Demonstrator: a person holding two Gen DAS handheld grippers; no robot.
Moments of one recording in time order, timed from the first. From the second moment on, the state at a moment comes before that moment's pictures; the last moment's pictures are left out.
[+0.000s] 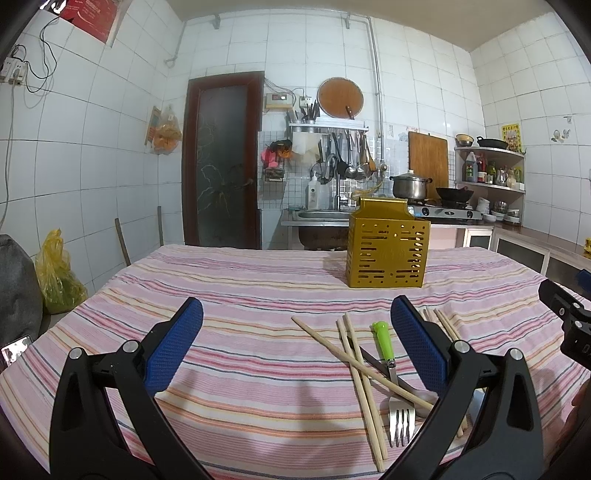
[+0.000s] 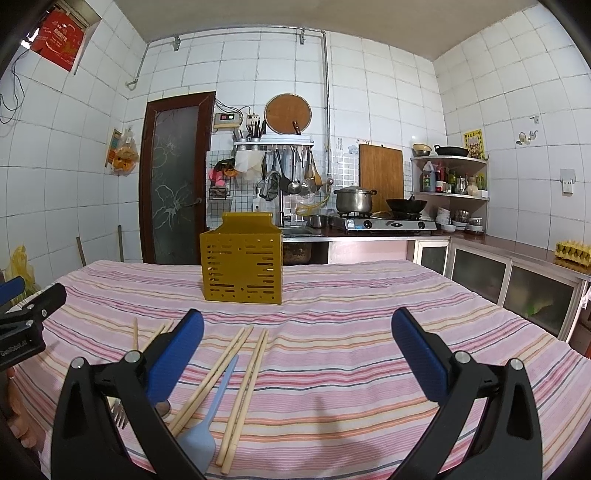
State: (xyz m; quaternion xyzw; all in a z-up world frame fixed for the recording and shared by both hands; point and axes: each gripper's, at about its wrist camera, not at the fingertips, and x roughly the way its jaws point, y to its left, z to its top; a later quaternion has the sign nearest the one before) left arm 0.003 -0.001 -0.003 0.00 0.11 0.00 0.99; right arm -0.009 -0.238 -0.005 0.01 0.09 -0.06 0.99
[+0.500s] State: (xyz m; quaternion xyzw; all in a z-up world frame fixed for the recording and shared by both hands) left arm 0.006 0.002 -0.004 -0.01 0.12 0.01 0.99; right arm -0.016 -0.232 -0.003 0.00 0.08 -0.07 0.99
